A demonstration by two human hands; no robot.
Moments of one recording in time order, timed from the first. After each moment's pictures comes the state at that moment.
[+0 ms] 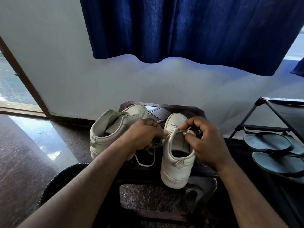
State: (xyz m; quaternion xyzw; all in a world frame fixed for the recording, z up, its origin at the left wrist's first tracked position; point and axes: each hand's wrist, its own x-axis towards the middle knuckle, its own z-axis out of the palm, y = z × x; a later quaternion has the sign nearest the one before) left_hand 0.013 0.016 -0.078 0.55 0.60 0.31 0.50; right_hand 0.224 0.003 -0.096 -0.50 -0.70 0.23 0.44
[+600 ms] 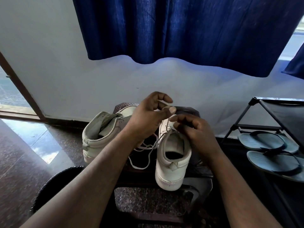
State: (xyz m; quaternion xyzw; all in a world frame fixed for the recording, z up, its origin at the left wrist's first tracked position) left_hand 0.040 0.035 -0.054 0.59 0.42 0.50 0.48; right_hand 0.217 0.018 -0.087 -0.50 -0.62 0.38 0.46
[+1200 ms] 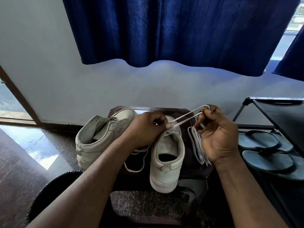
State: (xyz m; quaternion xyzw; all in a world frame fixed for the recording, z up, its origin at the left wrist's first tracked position) left_hand 0.044 0.047 -0.077 0.72 0.52 0.32 0.33; right_hand 0.250 0.019 -0.074 -0.33 -0.35 0.53 0.70
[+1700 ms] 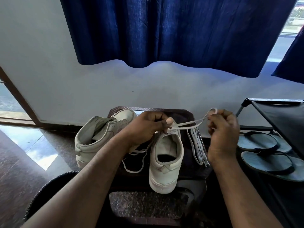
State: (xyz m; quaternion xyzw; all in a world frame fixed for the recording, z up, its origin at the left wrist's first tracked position) left_hand 0.043 0.043 -0.071 0.66 0.41 0.36 0.52; right_hand 0.255 0.021 -0.086 -0.50 -0.33 0.32 0.73
